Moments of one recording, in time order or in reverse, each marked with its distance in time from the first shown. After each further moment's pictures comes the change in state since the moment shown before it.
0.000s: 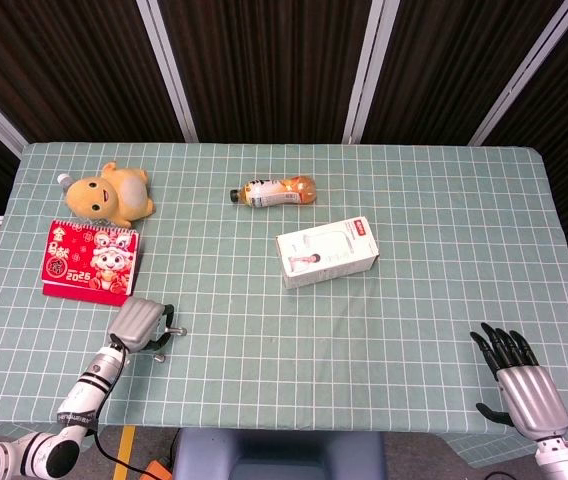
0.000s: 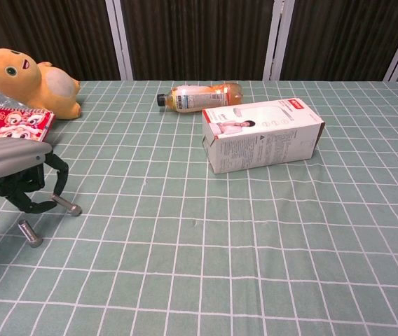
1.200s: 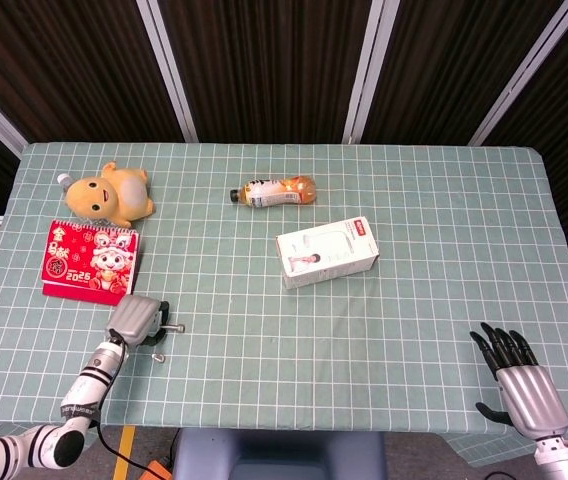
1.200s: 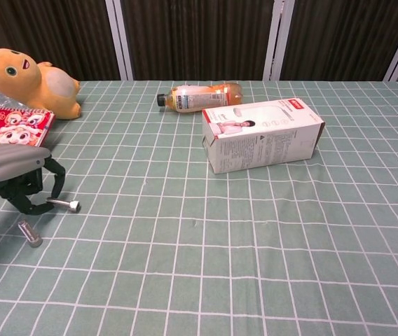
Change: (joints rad) left arm -0.007 -0.047 -0.013 0.104 -0.042 -0.035 -0.022; right arm 0.001 -0.006 0.002 0.002 0.005 -0.002 -0.005
